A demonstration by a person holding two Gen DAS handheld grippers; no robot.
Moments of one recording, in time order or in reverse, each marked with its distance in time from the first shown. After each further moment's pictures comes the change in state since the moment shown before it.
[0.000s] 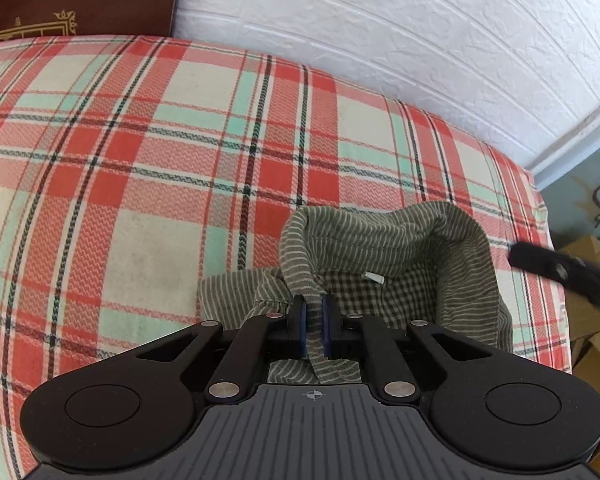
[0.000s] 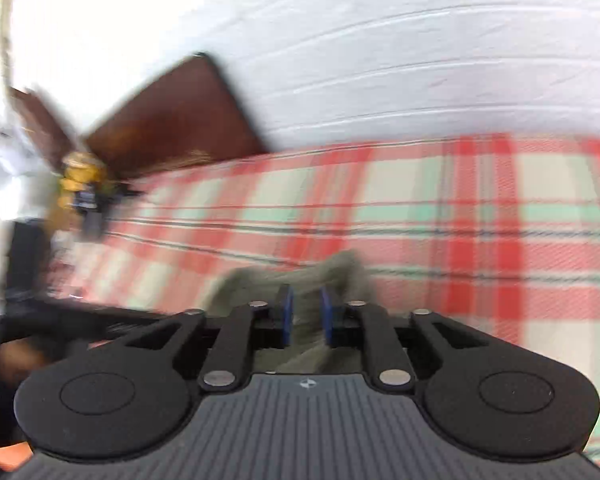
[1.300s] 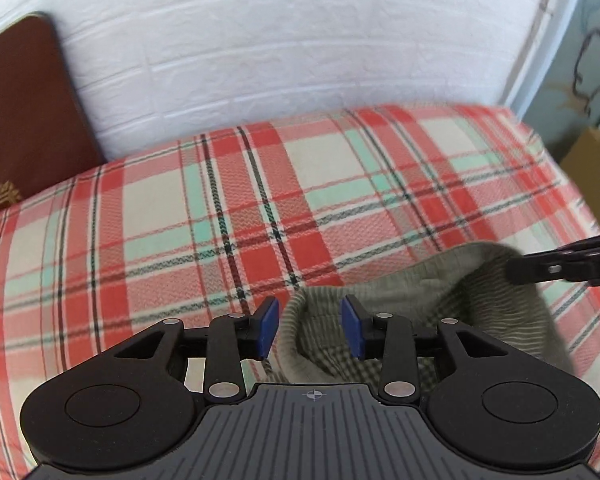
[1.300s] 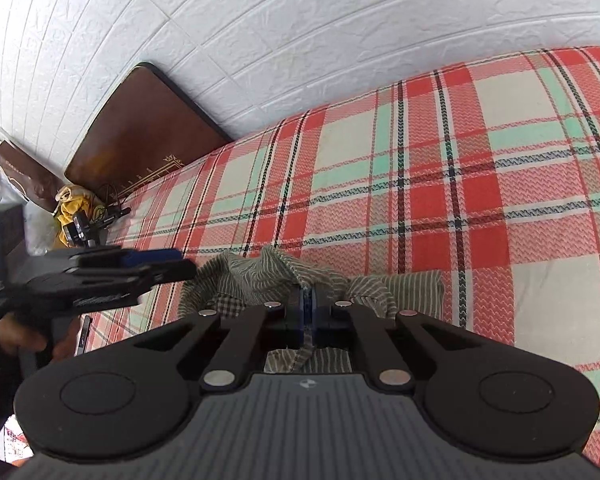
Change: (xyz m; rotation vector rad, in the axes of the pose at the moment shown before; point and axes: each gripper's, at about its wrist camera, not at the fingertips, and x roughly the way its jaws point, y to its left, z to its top) left arm 0.016 -0.046 0.054 0.456 -0.018 0.090; right arm 0.011 -0.053 -0.019 0.228 0.059 0.082
